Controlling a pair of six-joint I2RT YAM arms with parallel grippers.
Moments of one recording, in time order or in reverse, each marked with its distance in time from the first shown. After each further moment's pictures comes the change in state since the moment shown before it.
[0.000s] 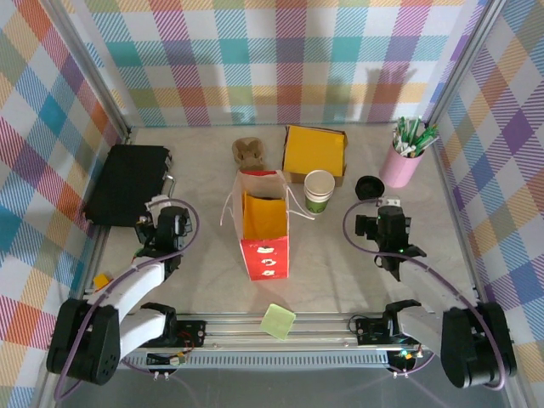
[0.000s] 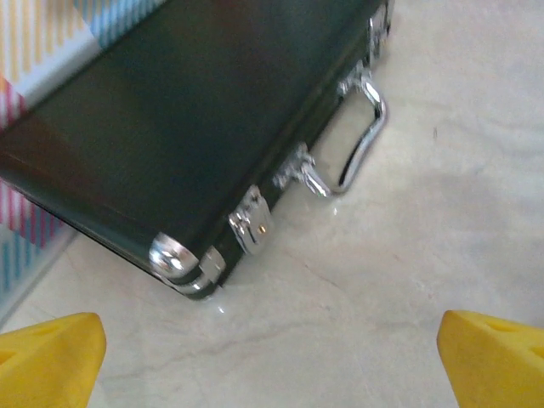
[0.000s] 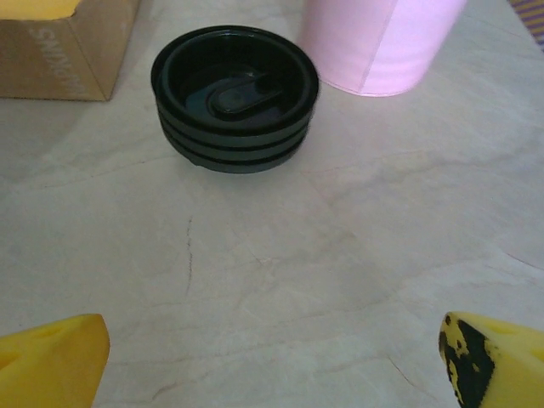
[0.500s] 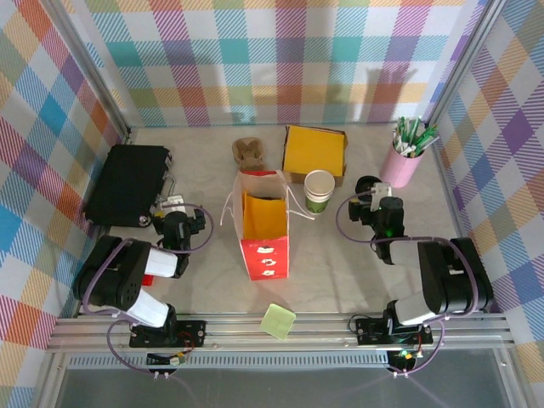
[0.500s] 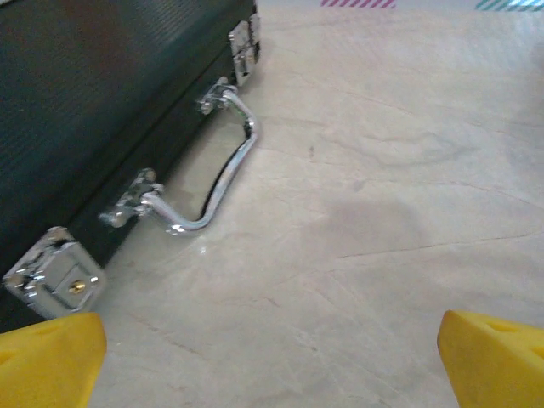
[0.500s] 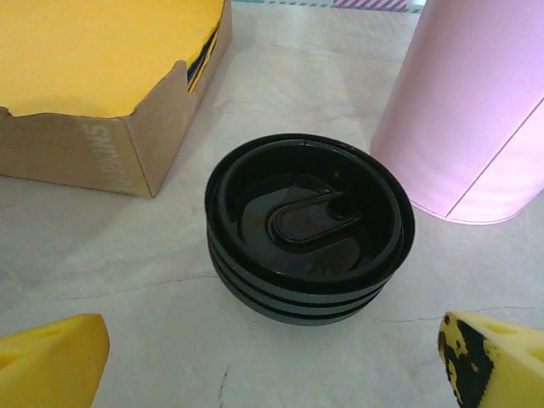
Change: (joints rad) left arm 0.036 0.457 -0.092 0.766 0.241 0.106; right arm -0.108 0.417 0.031 0.575 -0.216 -0.124
